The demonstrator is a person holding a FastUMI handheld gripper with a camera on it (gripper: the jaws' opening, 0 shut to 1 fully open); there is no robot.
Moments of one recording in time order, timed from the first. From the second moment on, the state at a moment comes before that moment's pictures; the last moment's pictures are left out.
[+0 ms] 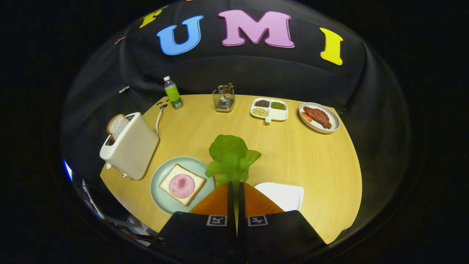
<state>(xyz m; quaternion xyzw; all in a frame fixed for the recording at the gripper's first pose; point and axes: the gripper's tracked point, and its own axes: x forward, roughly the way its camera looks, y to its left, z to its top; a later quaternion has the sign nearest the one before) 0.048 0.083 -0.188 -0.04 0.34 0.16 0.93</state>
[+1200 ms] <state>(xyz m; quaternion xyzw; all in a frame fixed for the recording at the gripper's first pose) 0.041 0.220 -0.259 -0.13 0.39 0.22 0.89</state>
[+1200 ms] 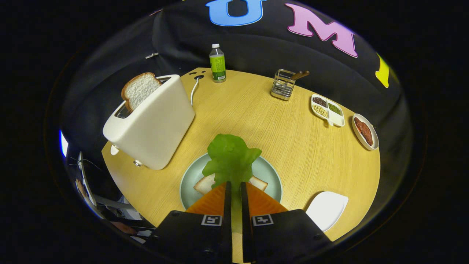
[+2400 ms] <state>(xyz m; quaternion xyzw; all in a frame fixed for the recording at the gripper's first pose) 0.034 0.408 -0.112 -0.14 0.21 0.35 0.90</state>
